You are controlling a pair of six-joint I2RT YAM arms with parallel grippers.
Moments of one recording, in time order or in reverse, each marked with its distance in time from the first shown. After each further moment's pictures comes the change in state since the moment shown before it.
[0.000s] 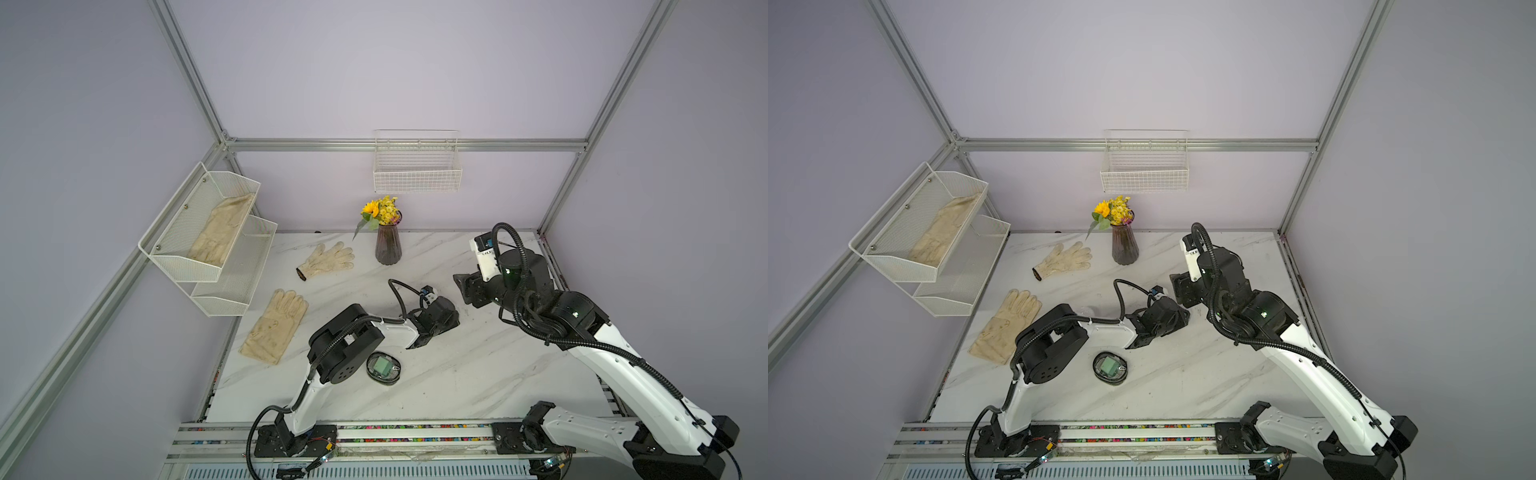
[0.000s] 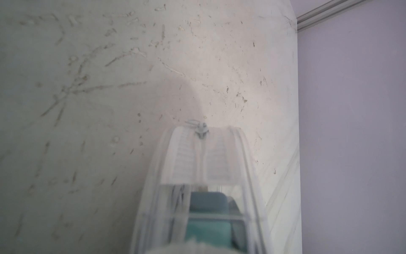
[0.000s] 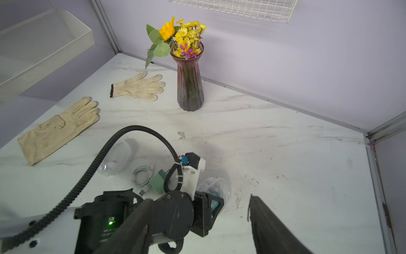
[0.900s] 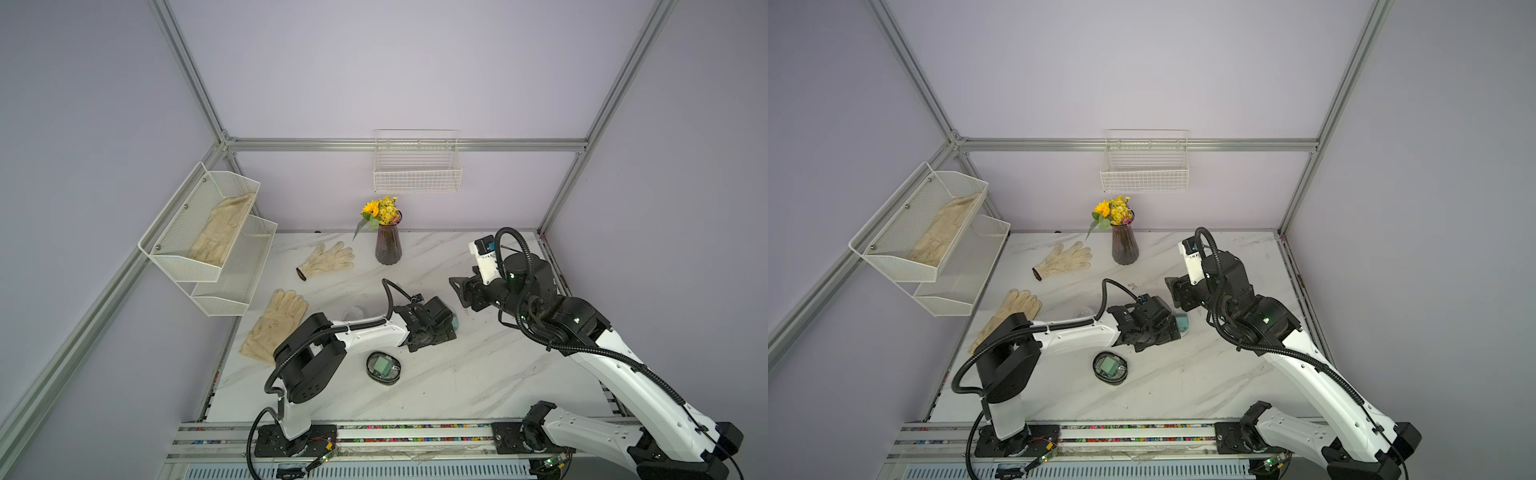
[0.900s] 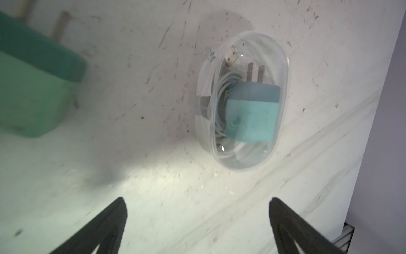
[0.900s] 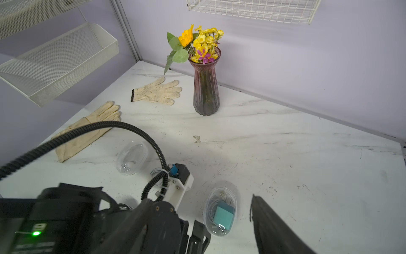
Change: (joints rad) left arm -0.021 -0.332 -0.007 -0.728 0.097 0.081; right arm -0.010 -0.034 -0.057 0.079 -0.095 0.010
